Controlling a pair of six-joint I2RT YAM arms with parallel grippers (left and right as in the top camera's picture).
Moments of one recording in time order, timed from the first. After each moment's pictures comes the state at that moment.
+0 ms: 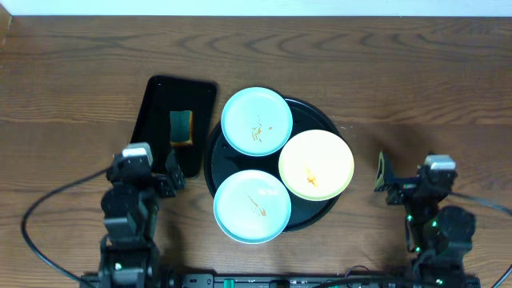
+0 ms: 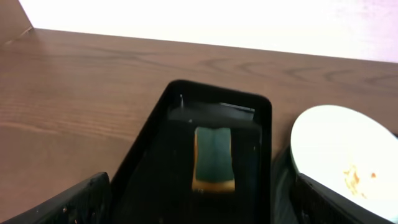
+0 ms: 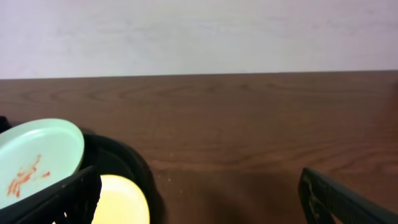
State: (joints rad) left arm 0.05 0.51 0.33 -0.16 0.01 -0.07; right arm -0.04 0.35 0.26 -0.11 -0.10 0.08
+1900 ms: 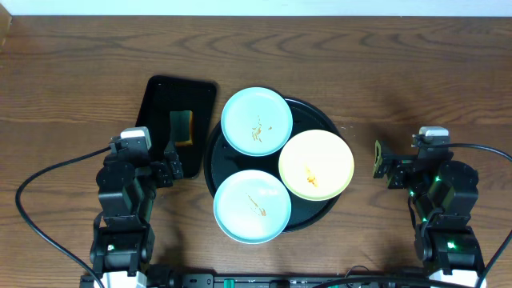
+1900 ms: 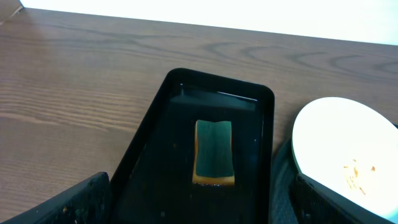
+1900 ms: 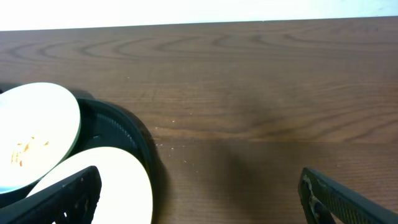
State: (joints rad) left arm 0.05 0.66 0.47 -0.26 0.01 -0.07; right arm -0.04 0.69 0.48 -0.25 -0.12 0.06
